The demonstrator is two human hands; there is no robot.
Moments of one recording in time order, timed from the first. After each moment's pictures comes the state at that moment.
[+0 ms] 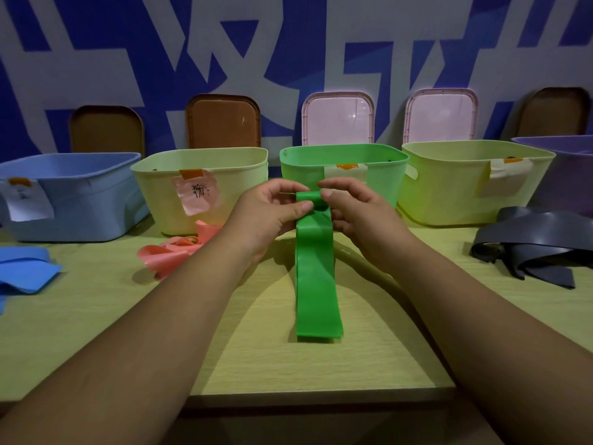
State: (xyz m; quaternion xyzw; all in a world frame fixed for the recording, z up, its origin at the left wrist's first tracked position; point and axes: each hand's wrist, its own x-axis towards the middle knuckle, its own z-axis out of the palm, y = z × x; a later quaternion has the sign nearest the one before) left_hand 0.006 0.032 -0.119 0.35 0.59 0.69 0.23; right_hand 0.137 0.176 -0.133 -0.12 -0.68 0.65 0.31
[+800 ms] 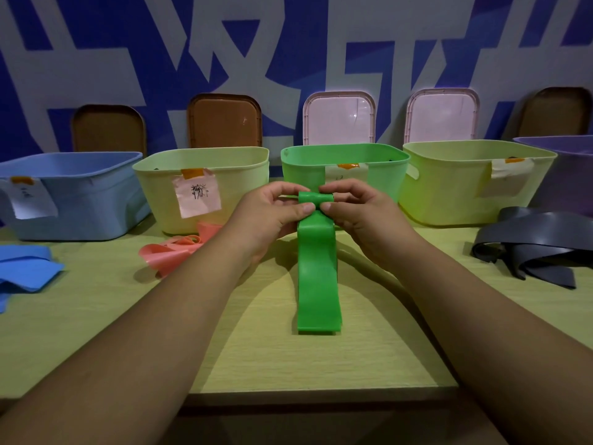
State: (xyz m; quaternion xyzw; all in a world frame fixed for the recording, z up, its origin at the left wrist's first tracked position) left_hand 0.007 0.030 -0.119 0.35 0.59 0.68 0.26; right_hand 0.139 0.180 -0.133 -0.10 -0.67 0.66 0.31
